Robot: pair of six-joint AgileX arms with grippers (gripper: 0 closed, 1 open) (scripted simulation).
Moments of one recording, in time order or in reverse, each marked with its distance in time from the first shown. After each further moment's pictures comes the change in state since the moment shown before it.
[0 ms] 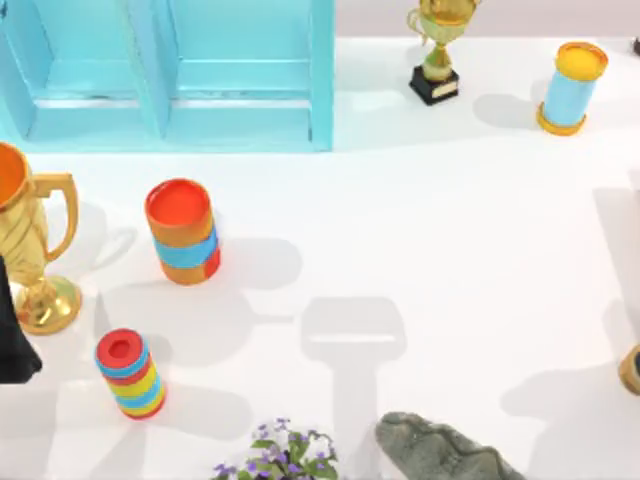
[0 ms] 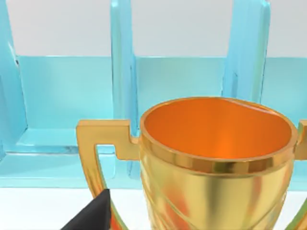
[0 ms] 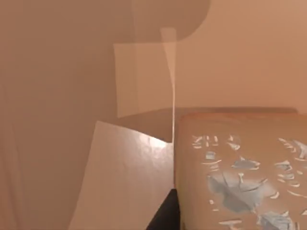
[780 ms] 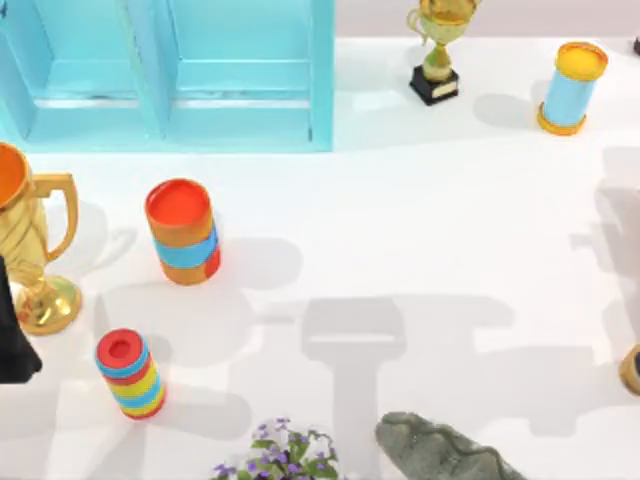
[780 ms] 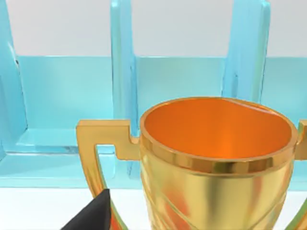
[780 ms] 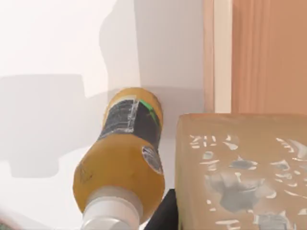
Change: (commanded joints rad) left arm 0.000 0.000 0.000 0.000 0.000 0.000; right arm 0.432 -0.206 0.342 -0.489 -0.011 0.460
